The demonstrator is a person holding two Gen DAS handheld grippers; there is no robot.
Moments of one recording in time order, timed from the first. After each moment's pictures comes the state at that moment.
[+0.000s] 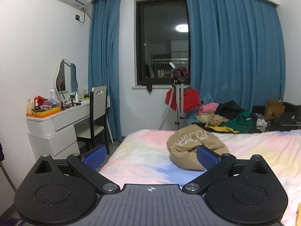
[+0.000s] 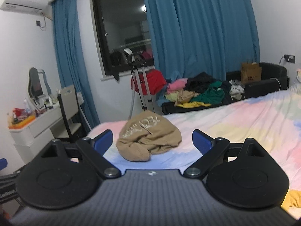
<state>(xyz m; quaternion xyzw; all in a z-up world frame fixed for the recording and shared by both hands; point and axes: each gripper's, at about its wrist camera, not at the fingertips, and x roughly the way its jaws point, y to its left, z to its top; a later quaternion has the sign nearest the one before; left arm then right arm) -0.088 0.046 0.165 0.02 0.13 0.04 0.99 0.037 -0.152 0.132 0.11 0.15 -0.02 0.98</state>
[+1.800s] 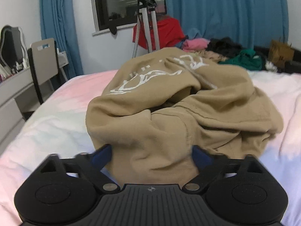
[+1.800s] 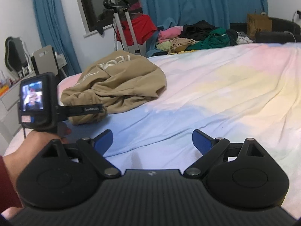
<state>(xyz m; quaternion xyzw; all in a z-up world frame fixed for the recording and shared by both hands) 0.387 -0.070 -0.121 0.06 0.28 -0.03 0.96 0.267 -0.222 -0.117 0.13 0.28 -0.01 0.95</state>
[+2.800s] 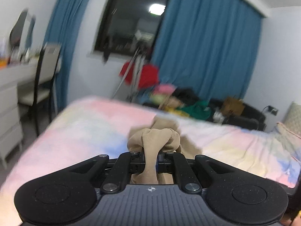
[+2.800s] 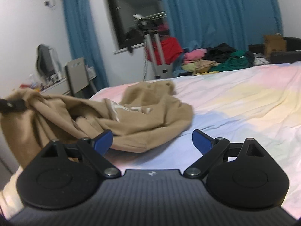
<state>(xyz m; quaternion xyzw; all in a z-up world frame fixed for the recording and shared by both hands) 0.085 0.111 0.022 -0.09 0.24 -0.13 0.96 0.151 -0.165 -0.073 0.10 0.20 0.07 0.97</state>
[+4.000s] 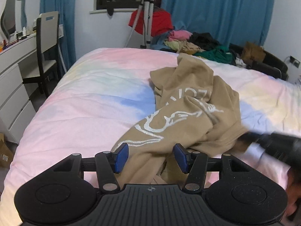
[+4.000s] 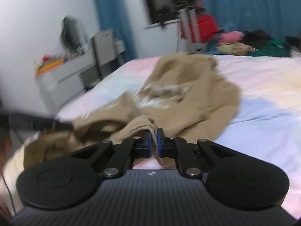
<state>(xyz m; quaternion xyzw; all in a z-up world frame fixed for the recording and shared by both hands) 0.163 0.096 -0.048 0.01 0.36 -0.11 0.92 0.208 -0.142 -0.098 0.11 0.24 0.14 0.95</state>
